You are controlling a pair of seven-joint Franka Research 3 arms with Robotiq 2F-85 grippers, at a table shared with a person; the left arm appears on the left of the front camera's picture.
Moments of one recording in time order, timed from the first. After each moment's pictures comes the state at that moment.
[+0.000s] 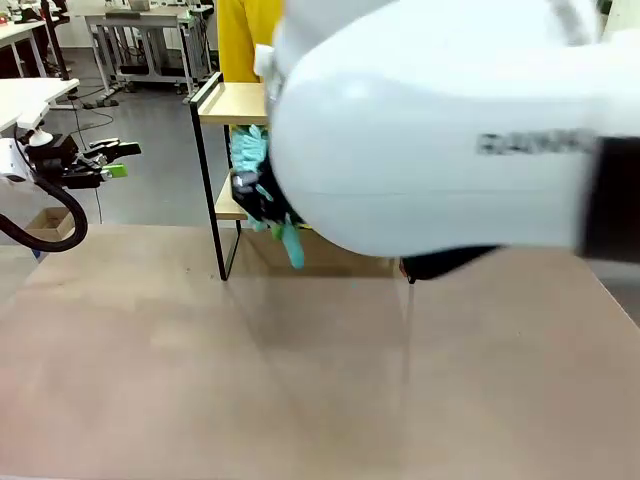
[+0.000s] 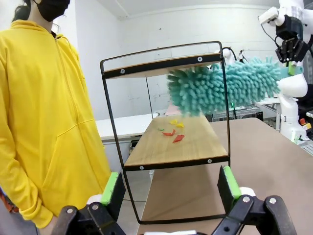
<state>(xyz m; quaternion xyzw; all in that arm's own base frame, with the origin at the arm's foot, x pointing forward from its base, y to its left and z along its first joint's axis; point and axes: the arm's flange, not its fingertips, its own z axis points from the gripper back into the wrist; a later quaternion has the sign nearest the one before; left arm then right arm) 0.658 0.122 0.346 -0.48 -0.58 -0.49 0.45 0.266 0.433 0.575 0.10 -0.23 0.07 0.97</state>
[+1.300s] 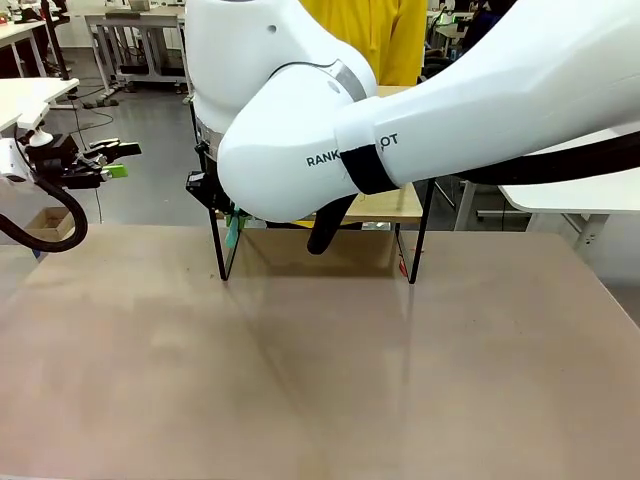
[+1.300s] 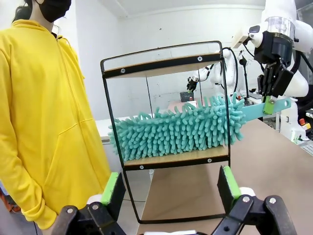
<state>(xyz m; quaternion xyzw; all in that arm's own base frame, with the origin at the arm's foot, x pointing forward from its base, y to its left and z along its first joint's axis) 0.658 0.122 0.345 -0.48 -0.58 -0.49 0.45 0.393 0.515 0.498 0.09 -0.21 -0.02 0.97</state>
